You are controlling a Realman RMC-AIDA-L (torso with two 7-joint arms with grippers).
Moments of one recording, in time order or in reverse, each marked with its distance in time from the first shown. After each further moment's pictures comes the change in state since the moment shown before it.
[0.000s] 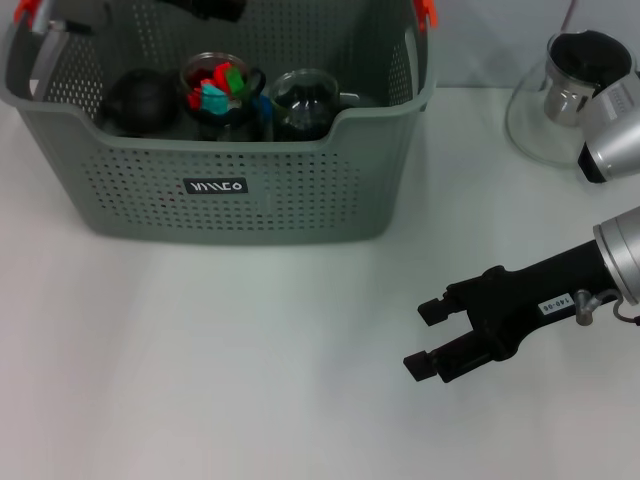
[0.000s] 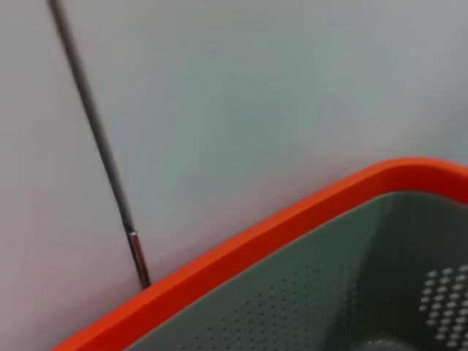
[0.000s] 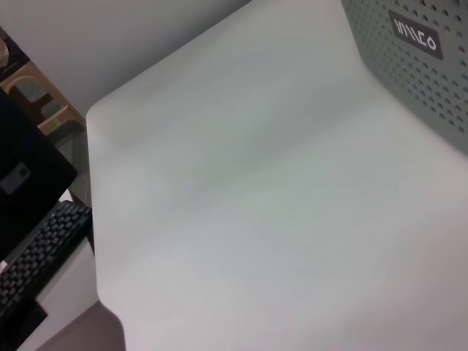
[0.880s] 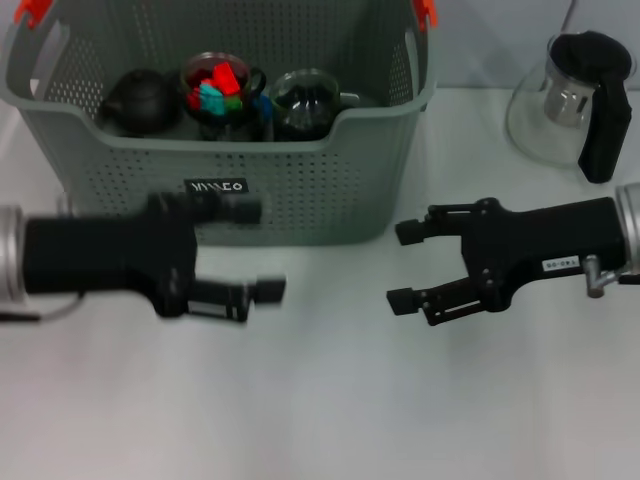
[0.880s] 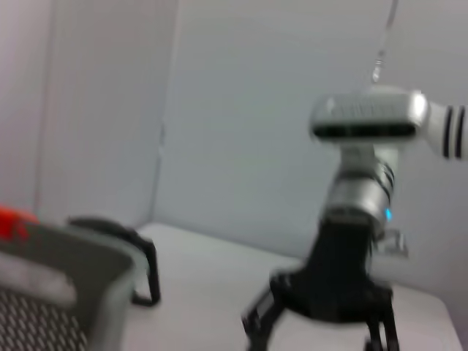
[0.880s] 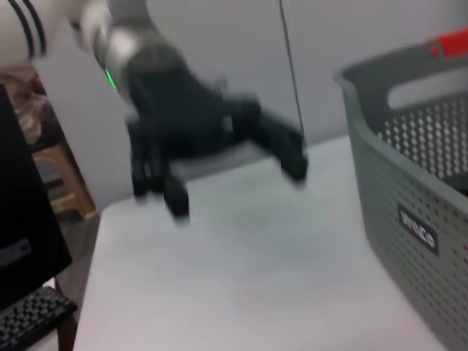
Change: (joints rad) left arm 0.482 -0.150 -0.245 0.127 -0.573 0.856 0.714; right arm -0.026 0.019 0.179 0.048 0.153 -0.013 -0.394
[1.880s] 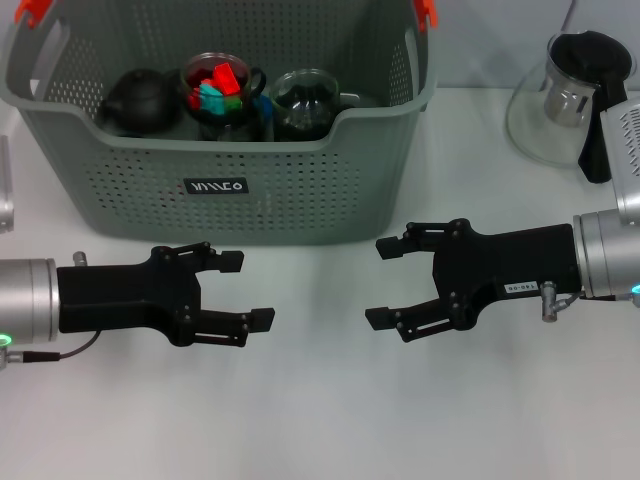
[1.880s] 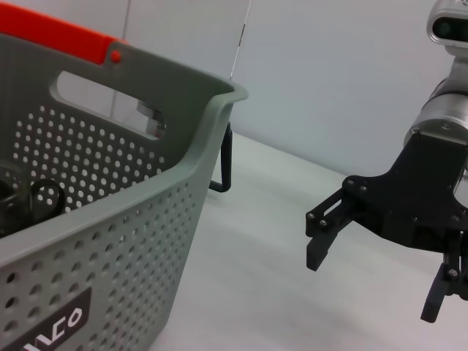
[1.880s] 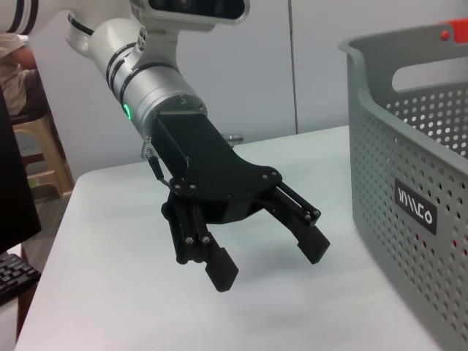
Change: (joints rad) left arm -0.018 0.015 -0.031 -0.269 0.163 -0.230 0.117; right arm 0.024 0.002 -0.053 0.186 0.023 0.168 -0.215
